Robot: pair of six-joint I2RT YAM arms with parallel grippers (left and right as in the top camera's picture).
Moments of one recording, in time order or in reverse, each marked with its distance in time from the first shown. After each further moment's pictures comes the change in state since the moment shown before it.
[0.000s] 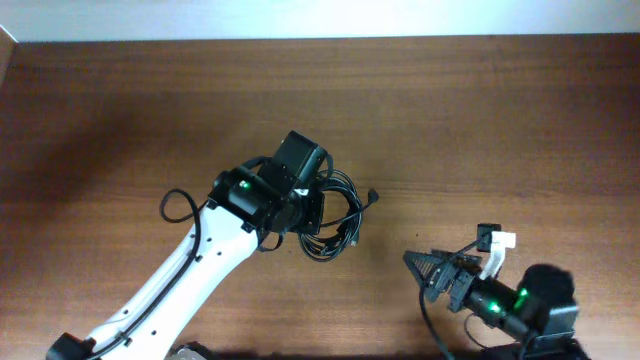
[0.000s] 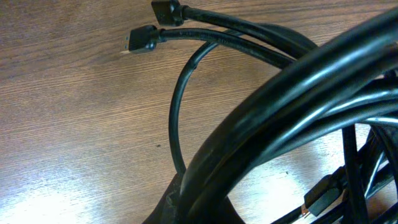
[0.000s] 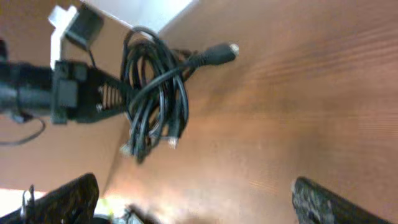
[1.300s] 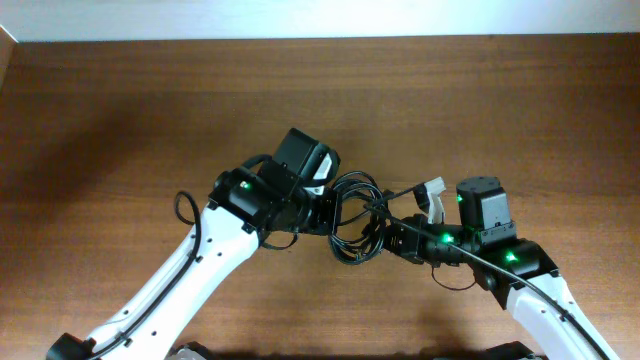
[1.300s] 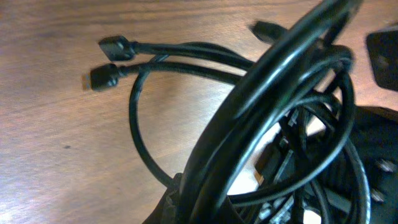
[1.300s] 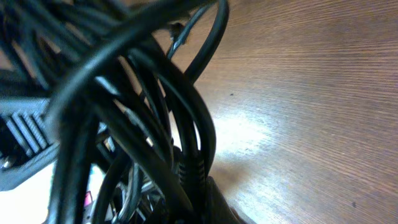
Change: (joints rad) left arm -0.002 0.000 0.000 0.084 0.288 -0.054; right arm 0.145 0.773 0.215 0.147 -0.184 0.022
